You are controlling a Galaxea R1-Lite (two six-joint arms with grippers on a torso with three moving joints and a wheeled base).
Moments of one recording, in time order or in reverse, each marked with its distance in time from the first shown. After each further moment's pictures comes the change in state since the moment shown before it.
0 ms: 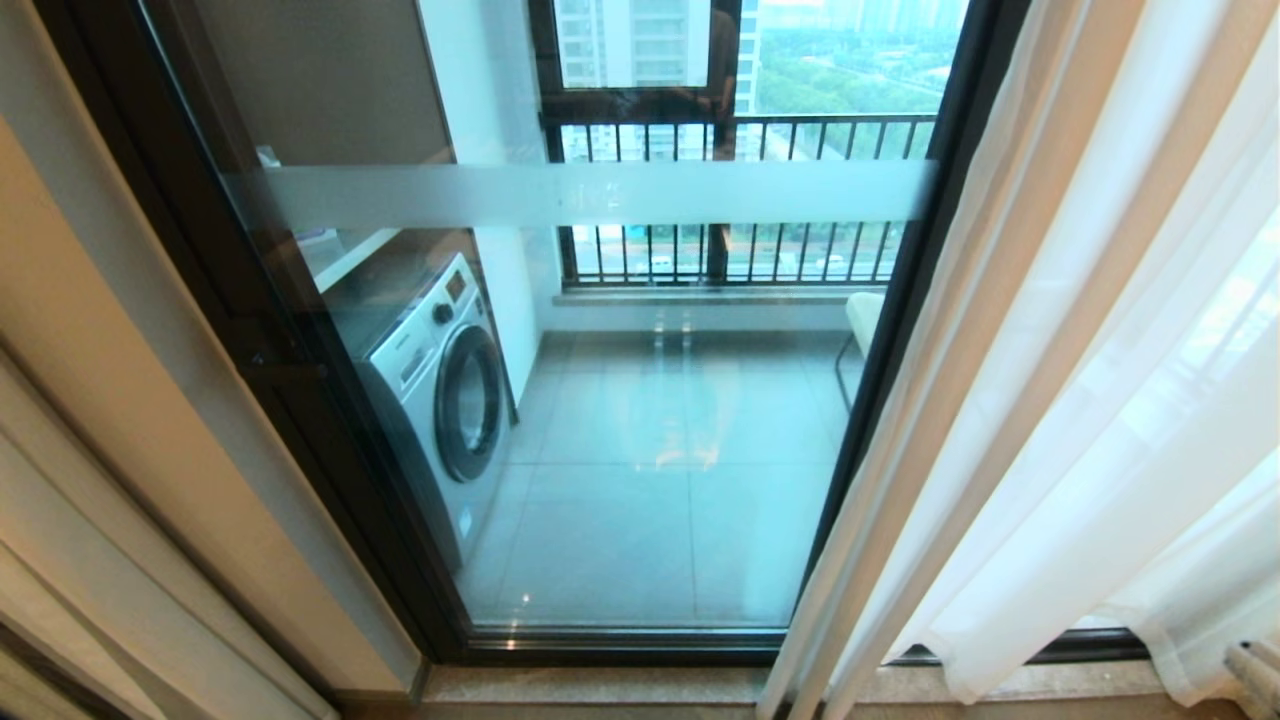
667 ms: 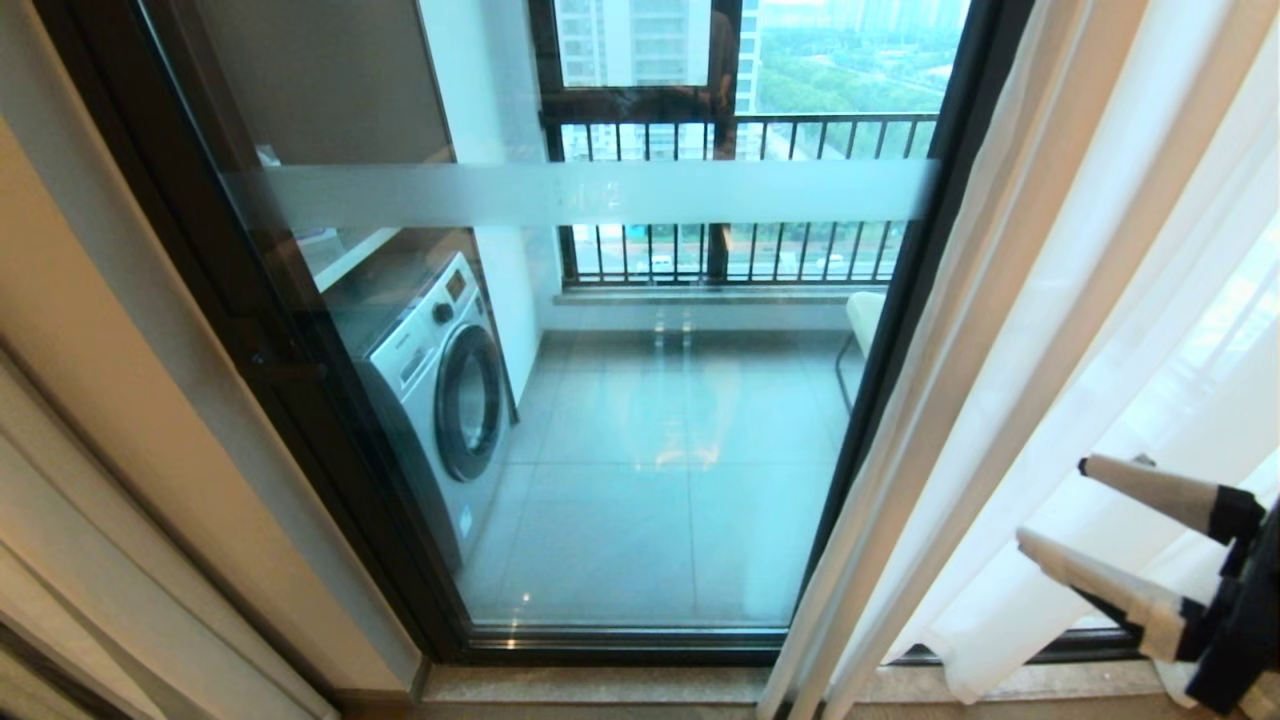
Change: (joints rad) left arm 0.000 0.000 0.000 0.000 0.000 0.000; right arm 0.142 0.466 -0.255 -0.180 0.075 0.025
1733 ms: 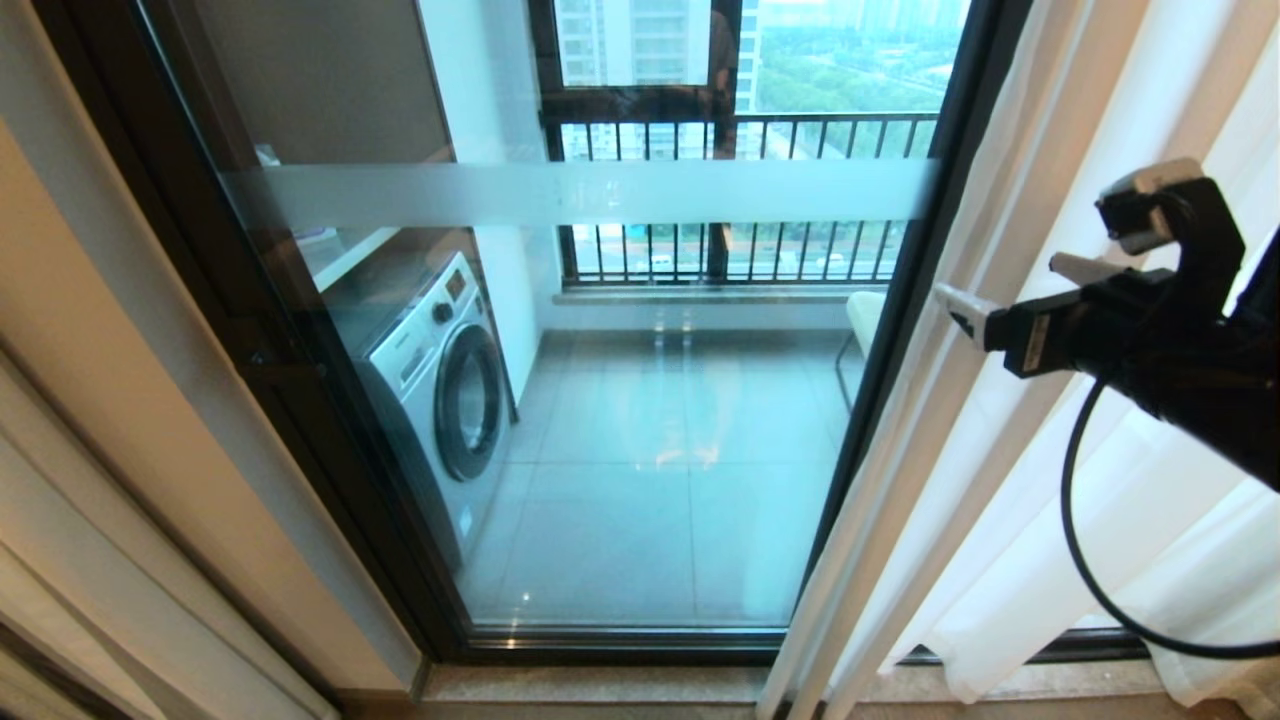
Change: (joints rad) left arm 0.000 0.000 0.000 0.000 0.000 0.000; right arm -0.116 0.482 -0.460 -0.164 -0.338 0.001
